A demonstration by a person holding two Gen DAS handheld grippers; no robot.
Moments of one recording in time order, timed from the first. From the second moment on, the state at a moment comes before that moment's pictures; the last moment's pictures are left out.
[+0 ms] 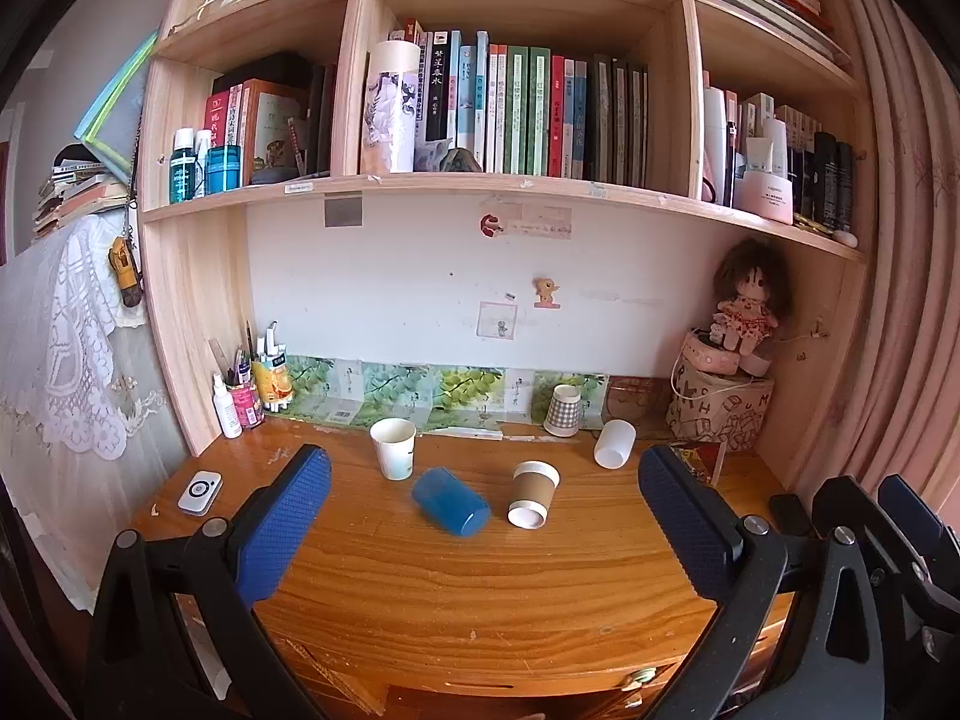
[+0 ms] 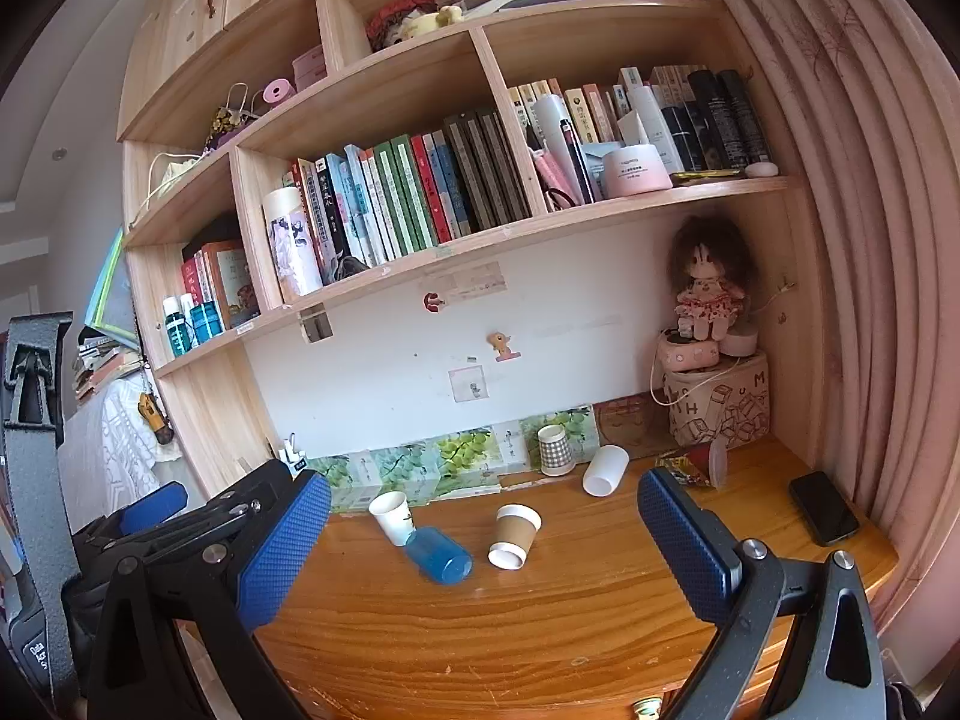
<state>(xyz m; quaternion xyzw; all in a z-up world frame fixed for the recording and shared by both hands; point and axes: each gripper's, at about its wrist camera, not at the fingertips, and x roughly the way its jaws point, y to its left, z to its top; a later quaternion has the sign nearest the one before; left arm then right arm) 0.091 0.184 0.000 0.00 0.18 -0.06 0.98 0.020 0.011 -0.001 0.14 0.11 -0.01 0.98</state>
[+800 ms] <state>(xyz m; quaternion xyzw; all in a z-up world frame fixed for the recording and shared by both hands) 0.231 0.231 0.002 0.02 0.19 -0.17 0.97 0.132 0.067 0.004 0.17 0.11 -0.10 0.97</state>
